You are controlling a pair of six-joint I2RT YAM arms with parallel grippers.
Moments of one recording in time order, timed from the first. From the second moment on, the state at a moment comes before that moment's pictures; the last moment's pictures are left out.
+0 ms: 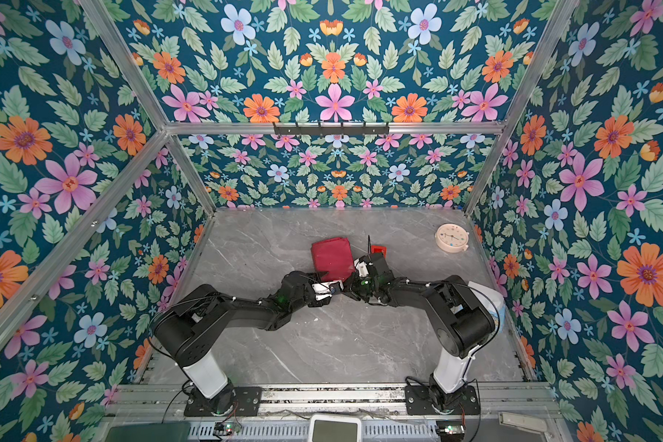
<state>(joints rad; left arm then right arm) -0.73 1.74 0.63 0.65 0.02 0.83 0.51 1.75 0.83 0.20 -0.60 0.98</state>
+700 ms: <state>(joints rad) -0.73 1.74 0.63 0.65 0.02 0.82 0.54 1.73 0.78 0.20 -0.50 1.11</state>
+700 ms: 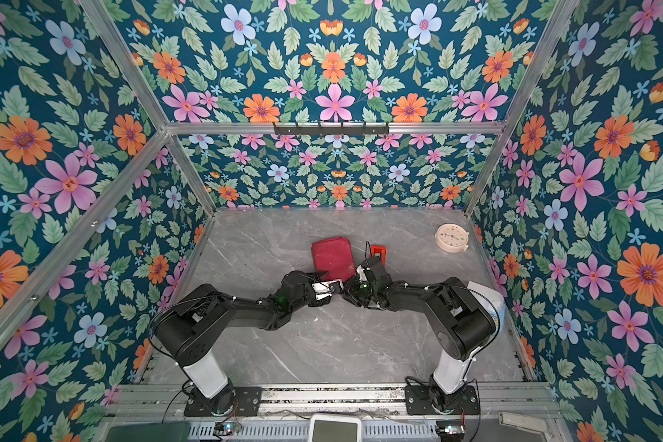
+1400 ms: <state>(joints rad) -0.73 1.74 0.63 0.65 0.02 0.82 0.56 1.70 0.73 0.22 -0.41 1.16</state>
